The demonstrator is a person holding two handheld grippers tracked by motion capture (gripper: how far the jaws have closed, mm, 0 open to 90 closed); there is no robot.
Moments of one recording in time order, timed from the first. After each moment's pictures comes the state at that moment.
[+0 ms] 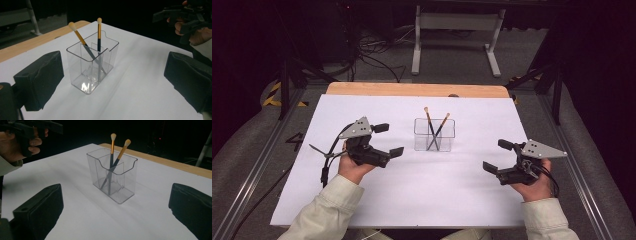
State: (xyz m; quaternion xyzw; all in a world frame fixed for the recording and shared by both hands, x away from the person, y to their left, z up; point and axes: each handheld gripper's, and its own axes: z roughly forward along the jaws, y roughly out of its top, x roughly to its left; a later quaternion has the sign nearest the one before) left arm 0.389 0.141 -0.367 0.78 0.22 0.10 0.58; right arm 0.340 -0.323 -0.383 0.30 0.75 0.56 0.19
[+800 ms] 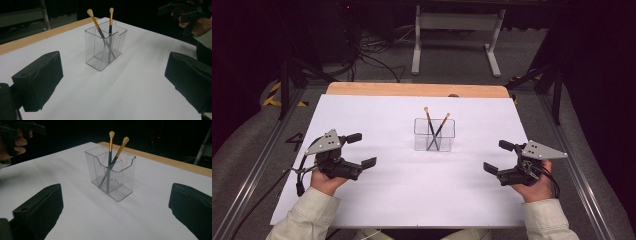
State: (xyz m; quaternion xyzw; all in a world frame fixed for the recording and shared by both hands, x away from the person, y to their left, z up) left arm 0.360 0.205 -0.385 0.77 0.25 0.12 0.58; right arm 0.338 -0.325 -0.385 0.30 0.75 0.56 0.19
